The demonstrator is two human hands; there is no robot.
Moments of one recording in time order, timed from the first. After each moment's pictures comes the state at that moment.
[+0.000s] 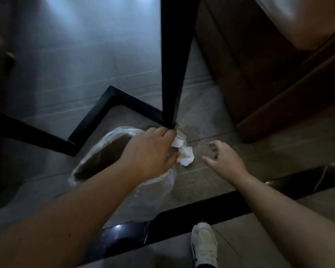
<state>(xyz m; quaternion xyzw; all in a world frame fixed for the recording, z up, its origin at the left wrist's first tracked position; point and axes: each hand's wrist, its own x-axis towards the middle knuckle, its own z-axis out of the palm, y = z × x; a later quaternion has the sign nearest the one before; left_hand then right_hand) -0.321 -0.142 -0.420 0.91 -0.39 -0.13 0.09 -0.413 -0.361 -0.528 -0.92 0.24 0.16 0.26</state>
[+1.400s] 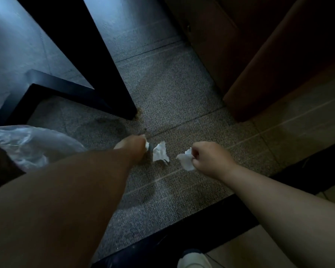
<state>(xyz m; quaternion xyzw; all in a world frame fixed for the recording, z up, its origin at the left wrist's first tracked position) -0.273 -0.269 -0.737 0.89 -0.28 -0.35 -0.08 -0.423 -0.447 -0.716 -0.94 0.15 0.19 0.23</state>
